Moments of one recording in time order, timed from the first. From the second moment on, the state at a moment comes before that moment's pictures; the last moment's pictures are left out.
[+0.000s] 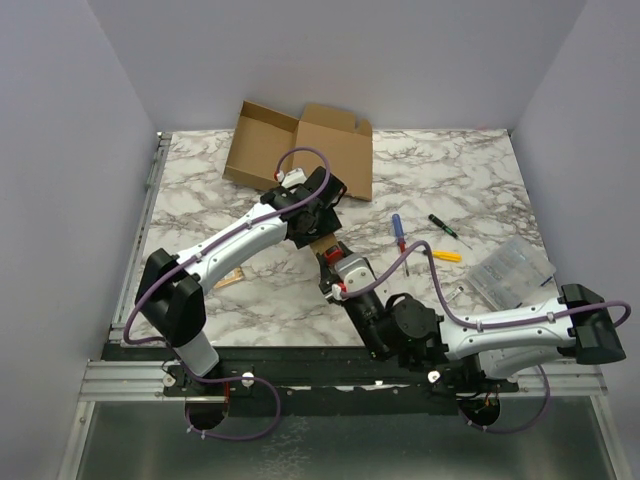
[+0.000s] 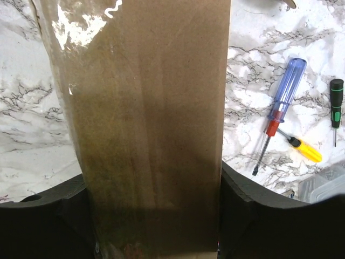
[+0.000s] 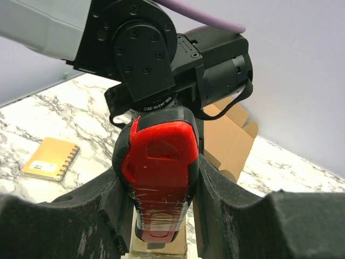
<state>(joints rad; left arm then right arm) -0.74 1.65 1.43 -0.83 -0.27 -1.11 1.56 1.25 0.81 0.79 1.03 -0.58</state>
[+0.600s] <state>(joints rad) -0.74 1.68 1.47 -0.86 -0.27 -1.14 1.58 1.25 0.73 0.94 1.06 -0.67</state>
